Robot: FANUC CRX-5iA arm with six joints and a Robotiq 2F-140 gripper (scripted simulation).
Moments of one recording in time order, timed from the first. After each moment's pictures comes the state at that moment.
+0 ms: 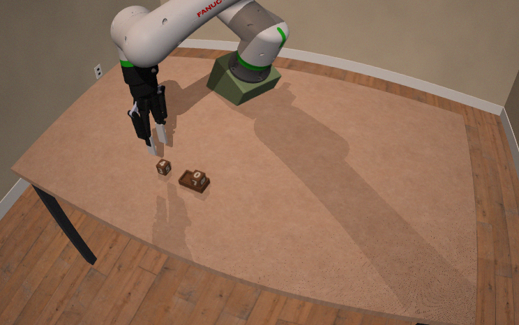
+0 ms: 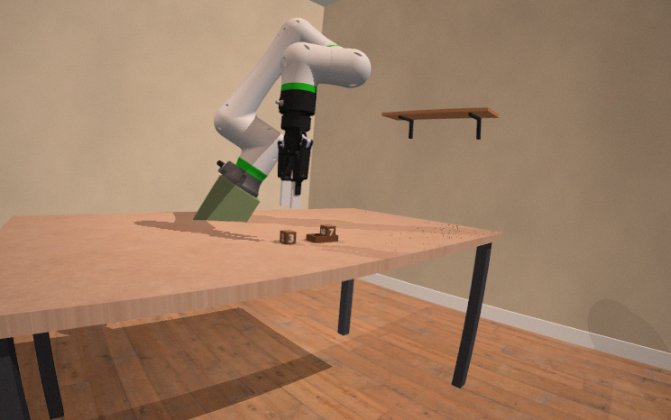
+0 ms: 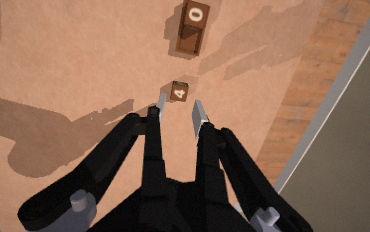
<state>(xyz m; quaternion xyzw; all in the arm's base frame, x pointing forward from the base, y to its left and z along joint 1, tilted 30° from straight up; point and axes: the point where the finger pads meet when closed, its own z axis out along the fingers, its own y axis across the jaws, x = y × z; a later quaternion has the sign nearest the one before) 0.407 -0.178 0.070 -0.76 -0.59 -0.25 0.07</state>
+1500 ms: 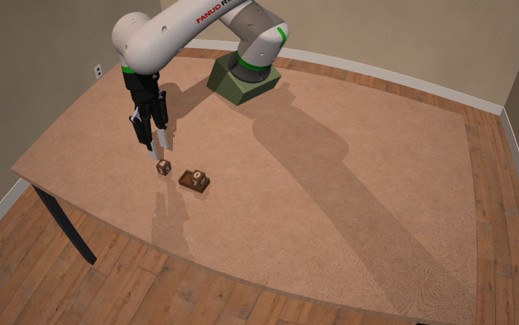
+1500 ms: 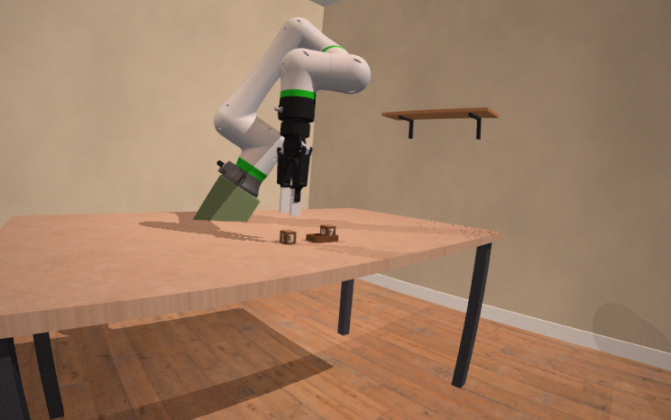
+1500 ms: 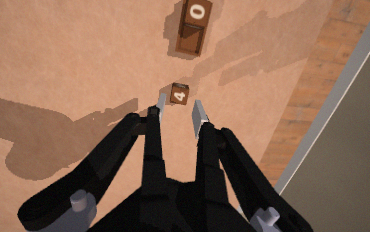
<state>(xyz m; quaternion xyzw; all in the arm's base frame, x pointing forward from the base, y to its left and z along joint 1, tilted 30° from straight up) 0.412 -0.171 0.055 -0.76 -0.59 -0.25 0.07</state>
